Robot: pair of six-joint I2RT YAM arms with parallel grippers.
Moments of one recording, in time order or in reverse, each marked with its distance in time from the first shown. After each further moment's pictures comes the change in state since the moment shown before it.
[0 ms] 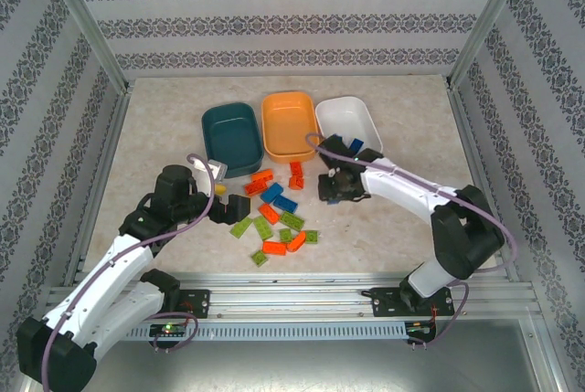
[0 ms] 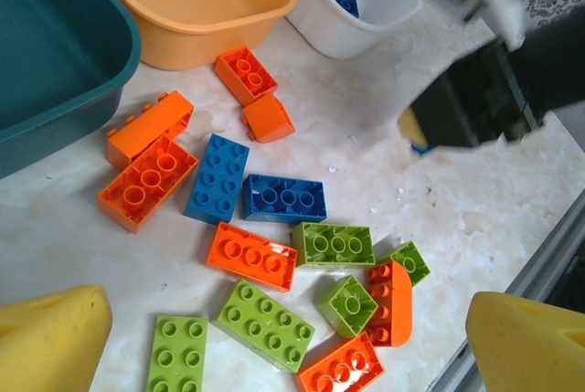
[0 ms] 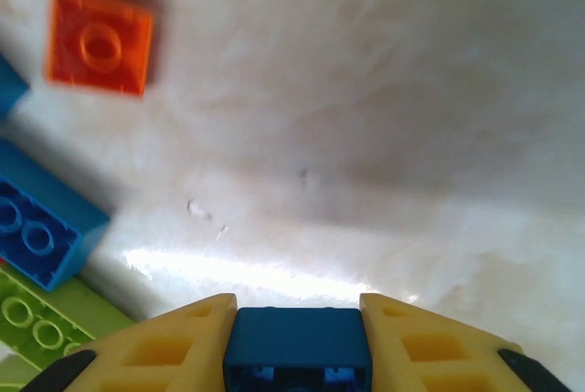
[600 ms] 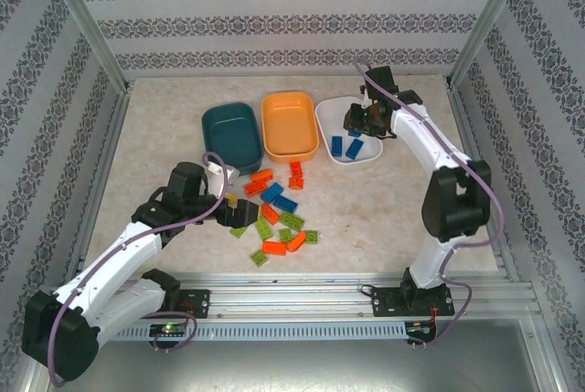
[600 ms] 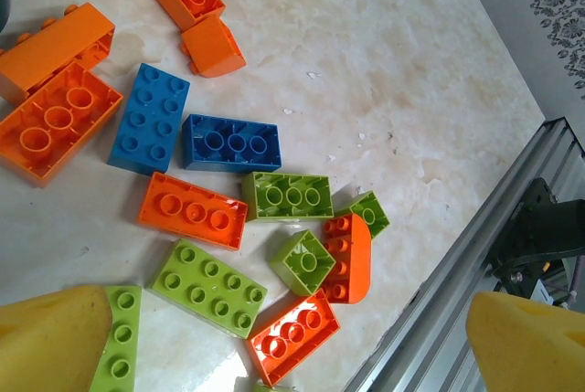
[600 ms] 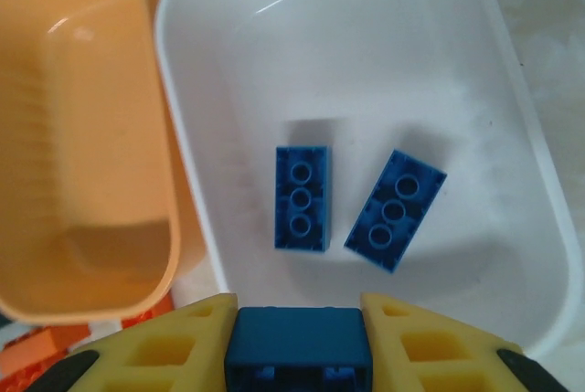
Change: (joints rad) left arm -0.027 0.126 0.006 0.000 0.125 -0.021; right arm -0.378 0.272 0.505 -0.033 -0.152 -0.109
